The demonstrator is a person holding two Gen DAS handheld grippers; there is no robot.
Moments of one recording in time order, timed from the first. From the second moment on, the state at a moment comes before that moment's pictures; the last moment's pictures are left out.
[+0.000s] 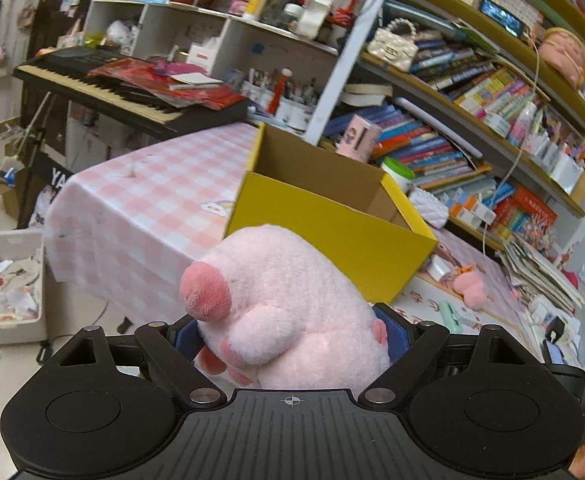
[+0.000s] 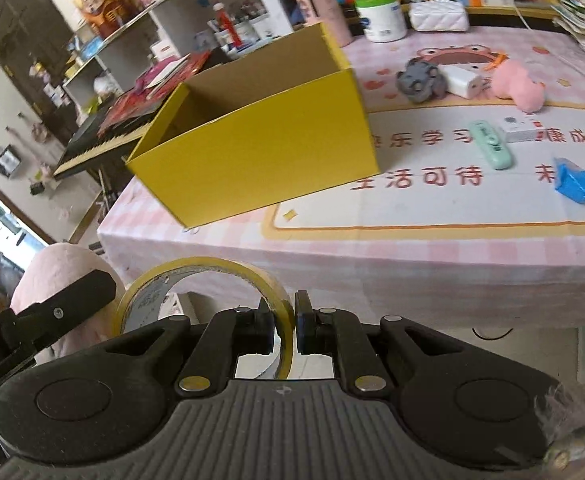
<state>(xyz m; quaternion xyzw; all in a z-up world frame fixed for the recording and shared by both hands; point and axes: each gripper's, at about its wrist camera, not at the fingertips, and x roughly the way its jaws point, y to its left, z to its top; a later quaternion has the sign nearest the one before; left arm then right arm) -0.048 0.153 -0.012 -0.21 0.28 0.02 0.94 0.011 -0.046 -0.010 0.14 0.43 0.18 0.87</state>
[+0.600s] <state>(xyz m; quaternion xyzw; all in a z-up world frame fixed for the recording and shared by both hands) -0.060 0.184 -0.007 -0.23 0.25 0.06 0.94 0.013 -0.006 -0.001 0.10 0.42 0.19 0.88</state>
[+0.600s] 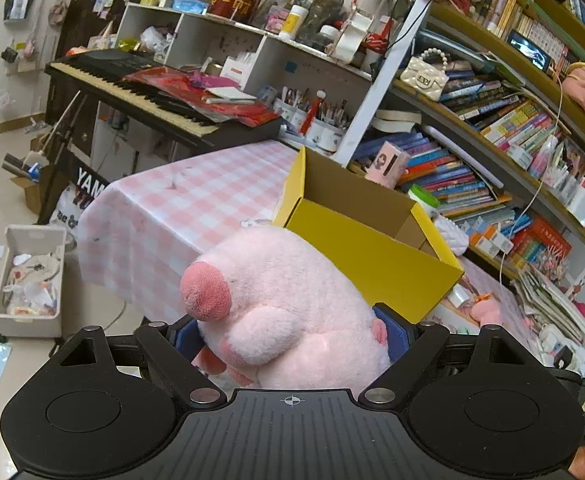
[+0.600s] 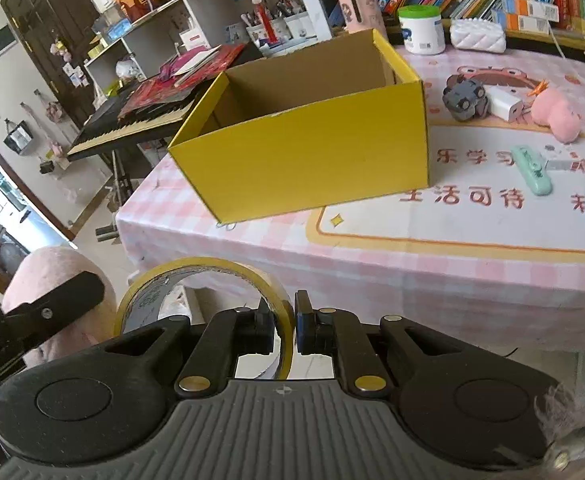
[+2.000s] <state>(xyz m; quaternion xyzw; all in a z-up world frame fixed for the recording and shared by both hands) 0.176 0.136 0.010 -0.11 0.26 0.09 0.95 0.281 0.010 0.006 -0.09 0.35 0.23 0.90</state>
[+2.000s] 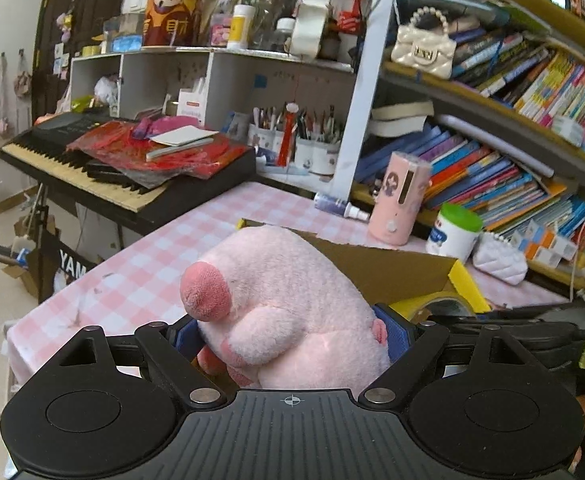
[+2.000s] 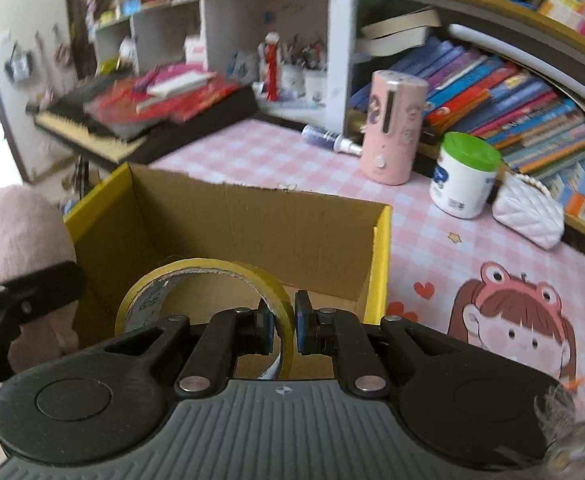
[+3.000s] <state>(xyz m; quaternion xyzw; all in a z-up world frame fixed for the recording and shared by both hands) 0.197 0.143 0.001 -0.14 0.27 0.08 0.95 0.320 0.044 -0.009 -0.17 0.41 0.27 0.85</state>
